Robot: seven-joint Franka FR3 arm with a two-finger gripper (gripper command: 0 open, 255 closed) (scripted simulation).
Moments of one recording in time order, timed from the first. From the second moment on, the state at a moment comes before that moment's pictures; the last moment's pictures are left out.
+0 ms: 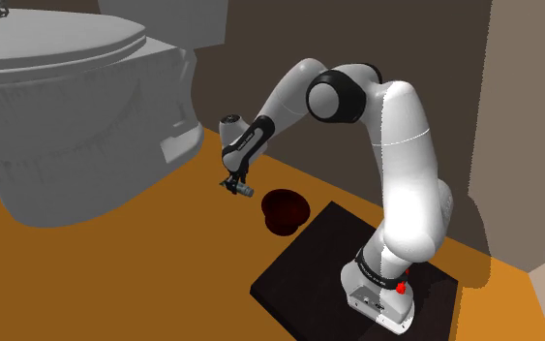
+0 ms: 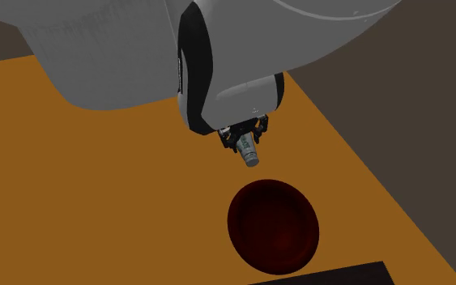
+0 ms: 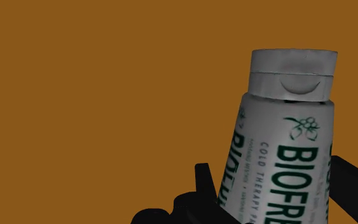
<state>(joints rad) 0.00 0.69 -0.03 -1.93 -0.21 2.53 -0.10</state>
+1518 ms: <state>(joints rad) -0.01 0.44 -0.02 -1.97 -0.18 2.33 -0.14</state>
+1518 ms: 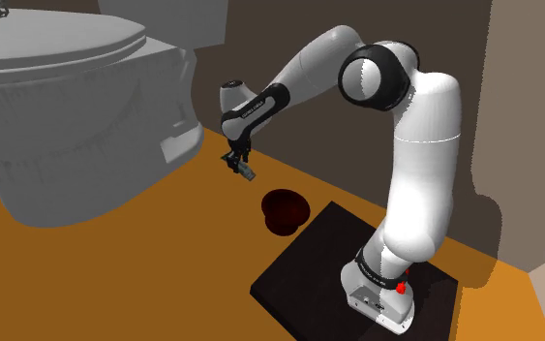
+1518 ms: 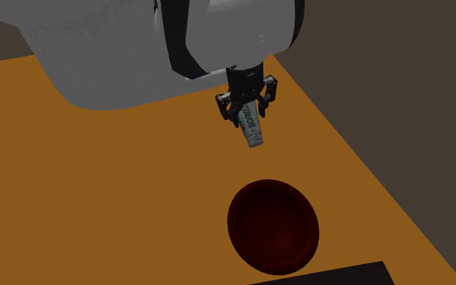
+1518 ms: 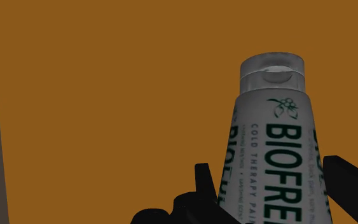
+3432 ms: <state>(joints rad) -0.03 -0.30 -0.03 -2.78 -0.22 2.40 -0.13</state>
